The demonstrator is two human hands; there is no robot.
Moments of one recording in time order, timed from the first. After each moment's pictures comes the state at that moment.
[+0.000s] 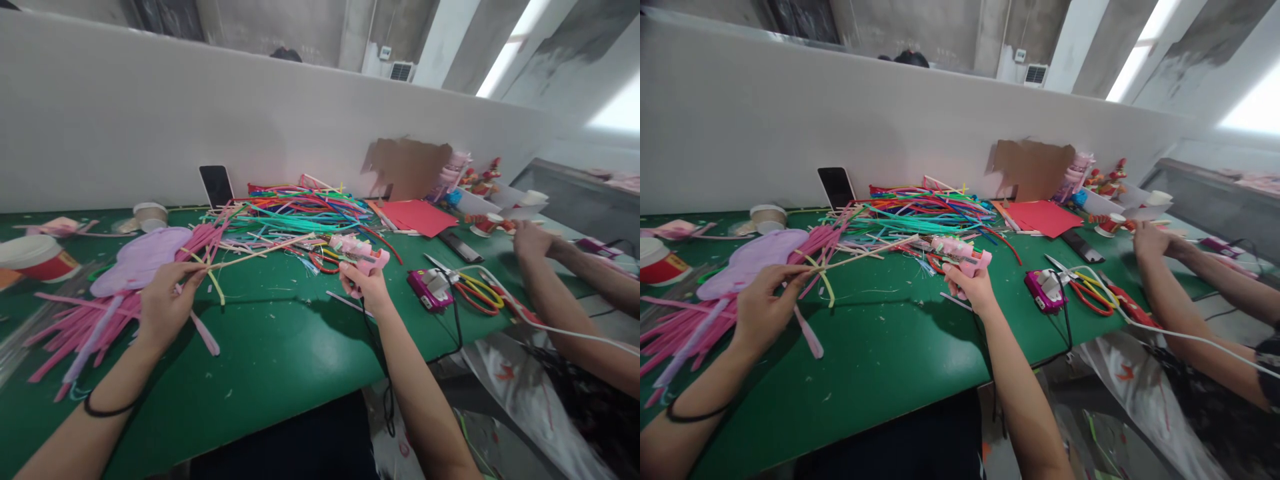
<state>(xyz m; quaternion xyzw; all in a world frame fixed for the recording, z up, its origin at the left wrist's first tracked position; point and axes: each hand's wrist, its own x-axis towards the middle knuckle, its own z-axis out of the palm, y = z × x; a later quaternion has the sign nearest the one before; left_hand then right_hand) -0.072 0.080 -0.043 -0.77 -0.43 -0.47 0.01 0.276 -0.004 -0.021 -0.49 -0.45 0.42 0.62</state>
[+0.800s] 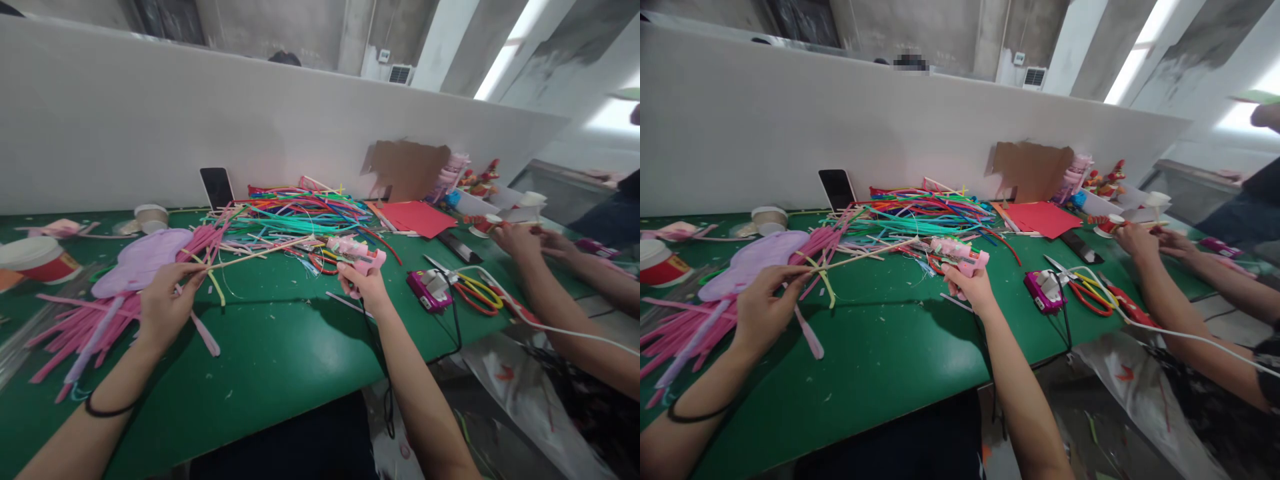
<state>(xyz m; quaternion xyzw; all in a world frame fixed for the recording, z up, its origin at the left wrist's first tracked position) -0.073 0.081 -0.043 -0.77 -0.43 -0.48 0.01 0.276 -0.002 -0.022 -0.52 -0.44 0.41 0.60</state>
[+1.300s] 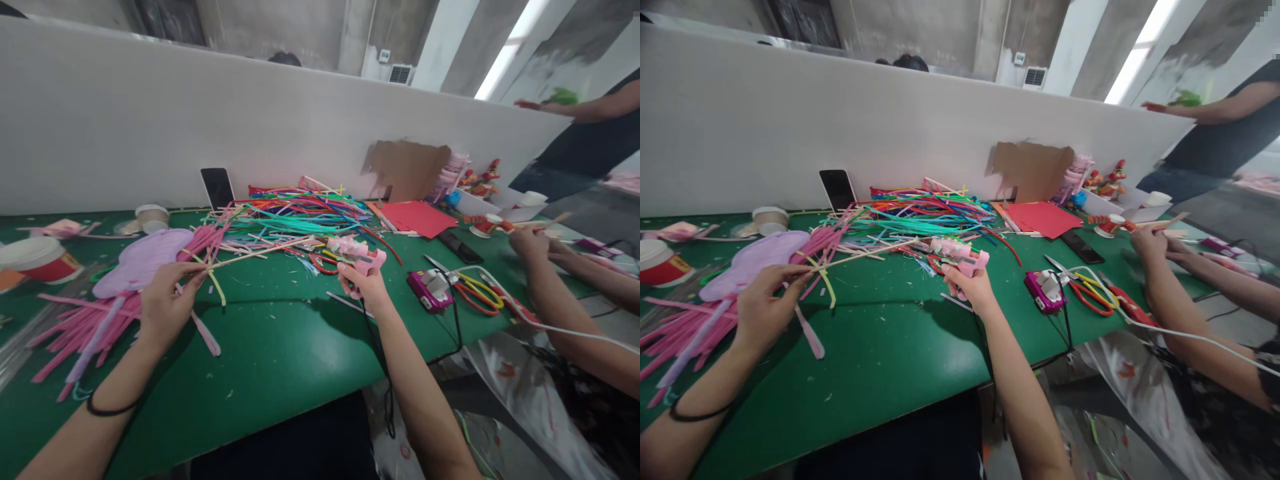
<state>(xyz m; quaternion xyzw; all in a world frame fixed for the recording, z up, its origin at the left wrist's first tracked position) -0.073 0.081 -0.043 -0.76 -0.44 -0.48 0.02 0.275 -0.002 -0.022 -0.51 -0.43 0.42 0.61</state>
